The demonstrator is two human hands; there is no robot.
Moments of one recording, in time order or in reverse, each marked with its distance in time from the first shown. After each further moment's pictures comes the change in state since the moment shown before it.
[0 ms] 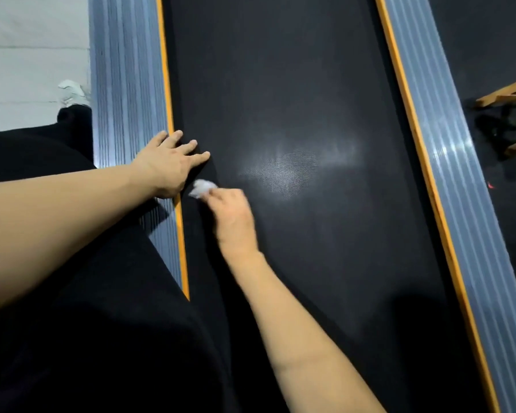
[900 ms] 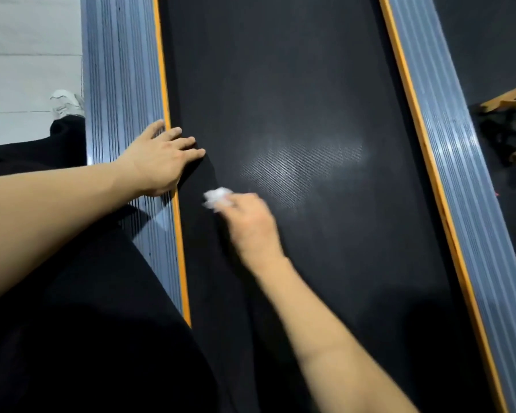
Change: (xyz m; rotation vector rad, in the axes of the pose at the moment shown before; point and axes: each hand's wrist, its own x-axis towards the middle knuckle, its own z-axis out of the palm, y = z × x) left_hand 0.025 -0.036 -0.007 0.078 0.189 0.054; right_hand 0.018 0.039 -0.017 -0.159 -0.104 -0.093
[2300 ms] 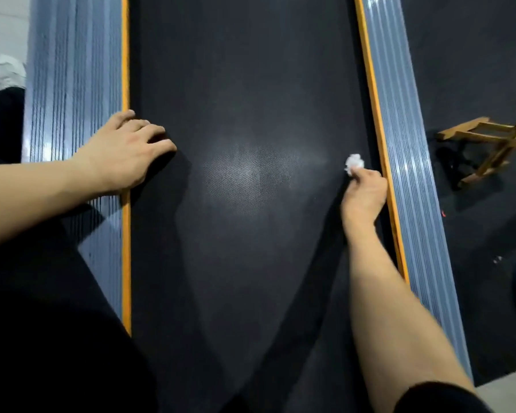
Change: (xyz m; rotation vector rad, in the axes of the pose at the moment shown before) left_hand 0.016 0.011 0.016 -0.174 0.398 0.095; right_hand 0.016 0.235 -0.127 -0.333 0.243 0.733
